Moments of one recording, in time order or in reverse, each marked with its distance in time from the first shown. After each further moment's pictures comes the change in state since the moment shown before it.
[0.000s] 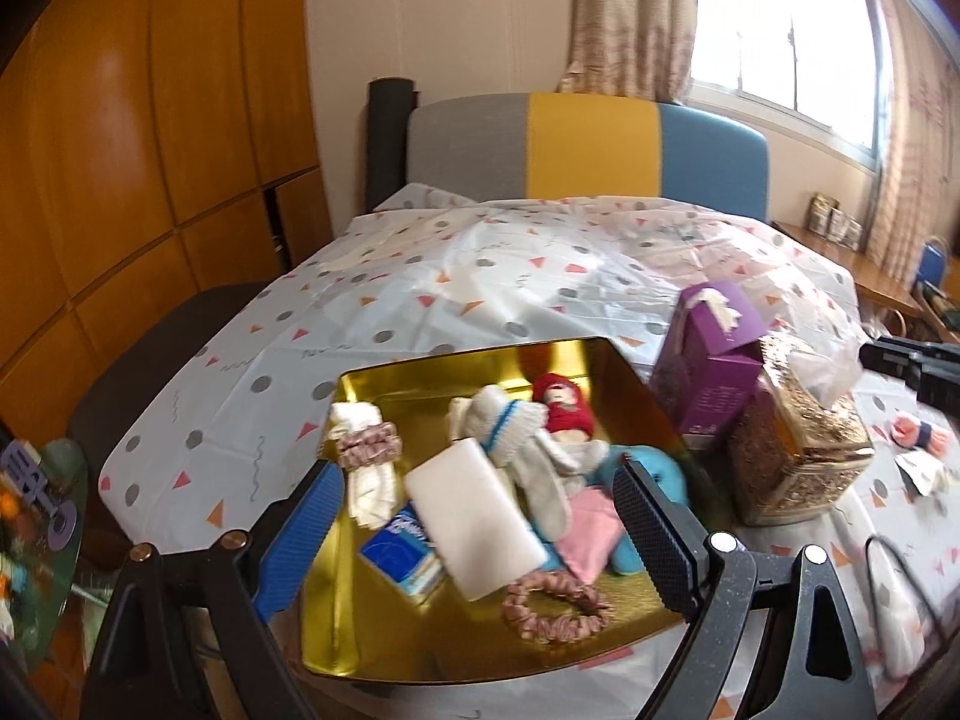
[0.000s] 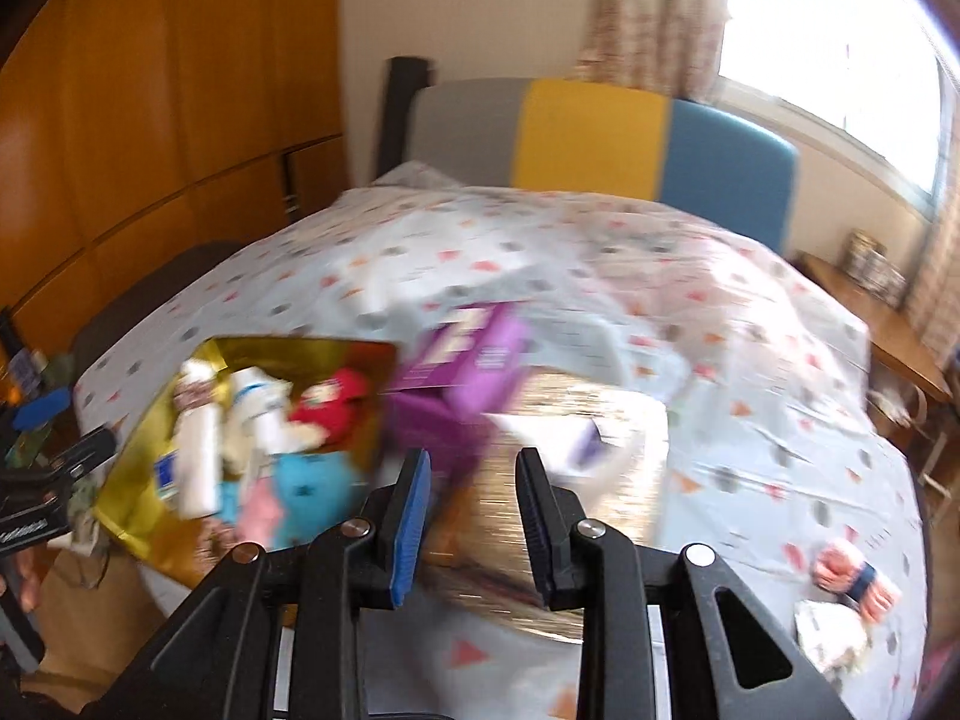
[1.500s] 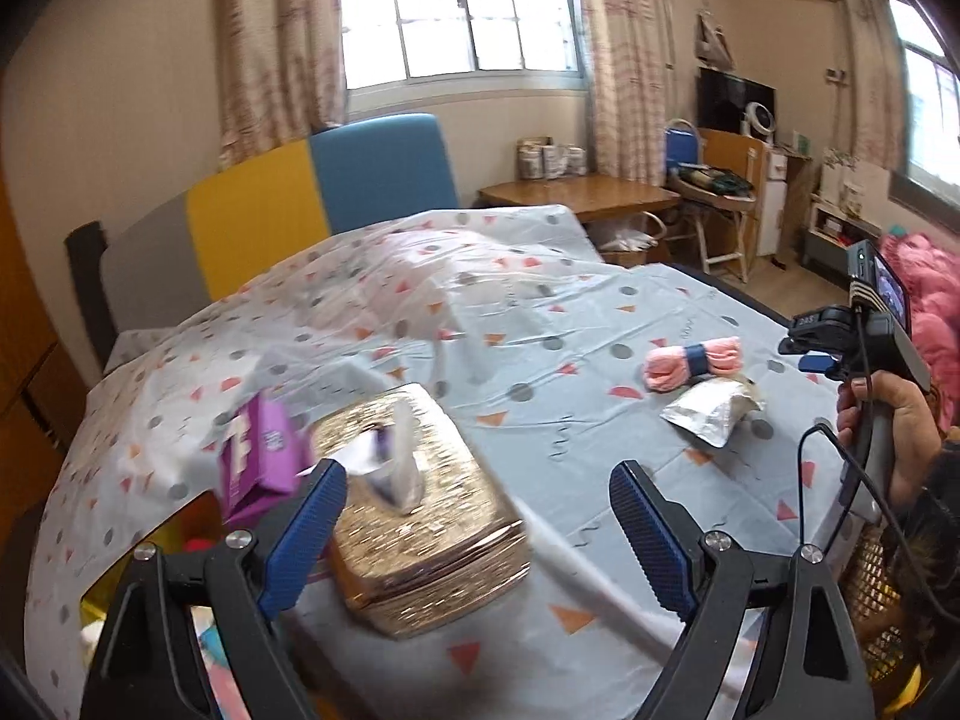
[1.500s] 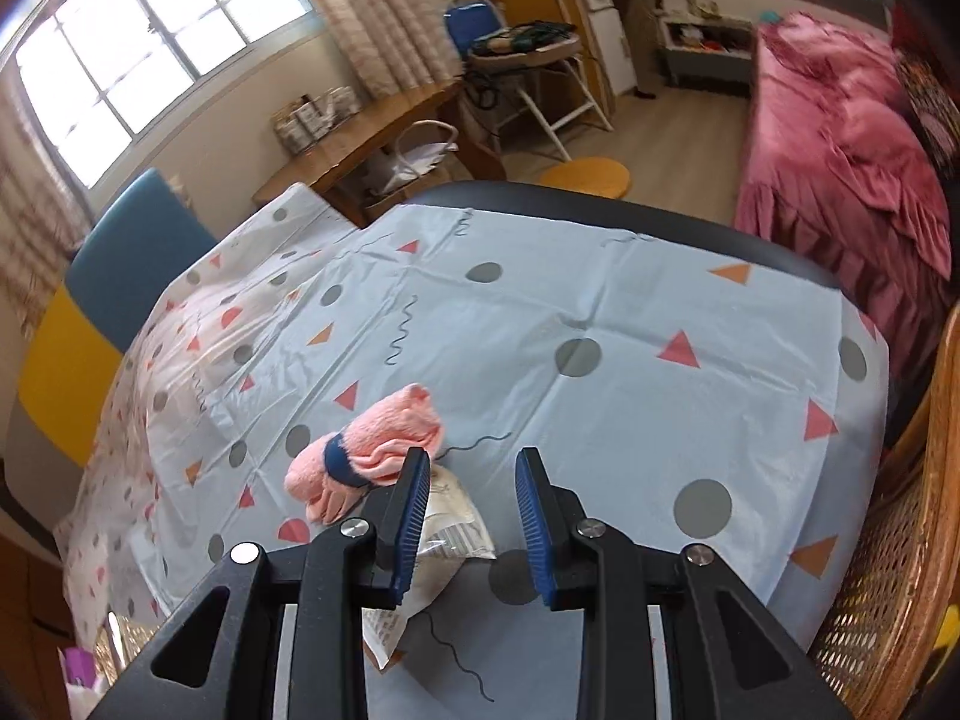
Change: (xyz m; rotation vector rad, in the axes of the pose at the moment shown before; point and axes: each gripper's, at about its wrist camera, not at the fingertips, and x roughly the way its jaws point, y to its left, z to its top) left arm -0.015 -0.272 0.035 0.492 -0.062 -0.489; right arm -0.079 -0.343 -0.192 1.204 -0.043 -0.583
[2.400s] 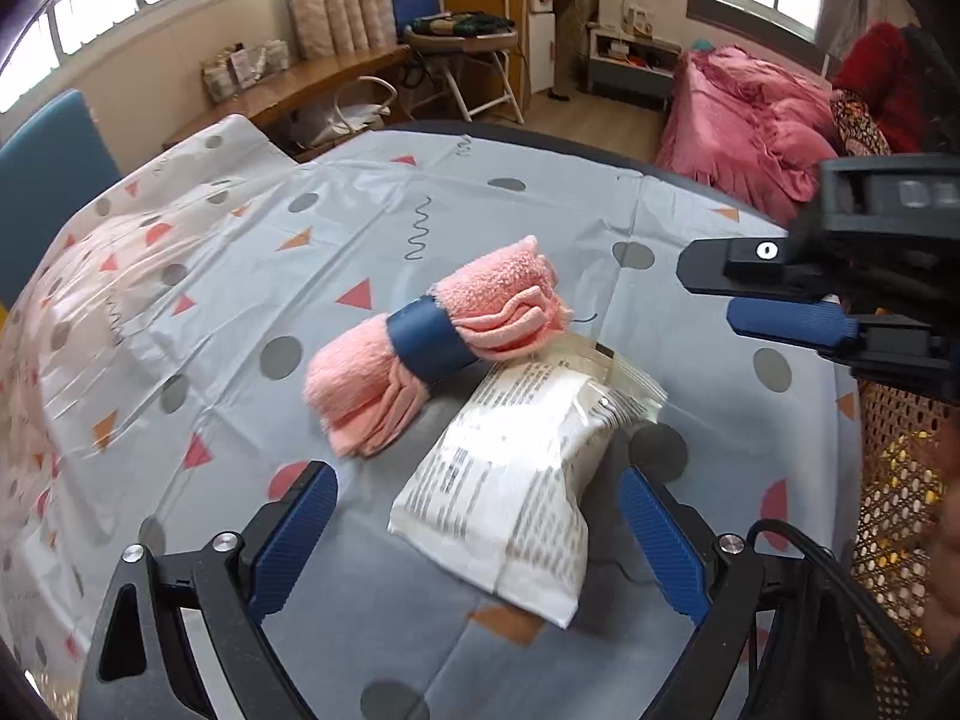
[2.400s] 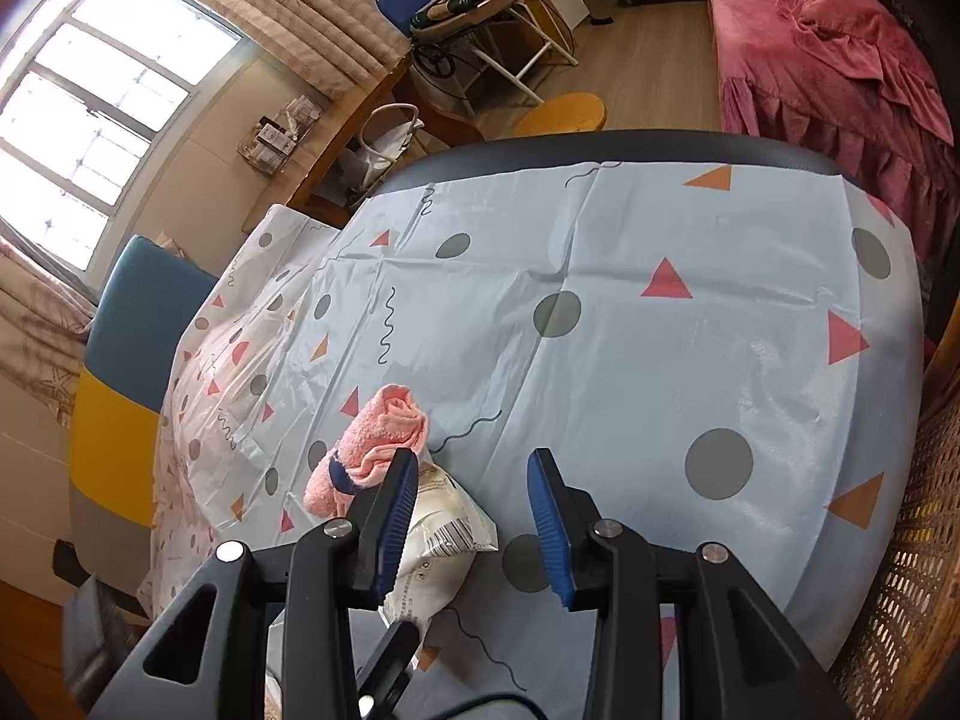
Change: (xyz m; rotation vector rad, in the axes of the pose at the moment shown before) left arm 0.236 -0.205 0.051 0.406 0.290 -0.477; right arm 0.014 -0.033 0.004 0.210 0.096 0.122
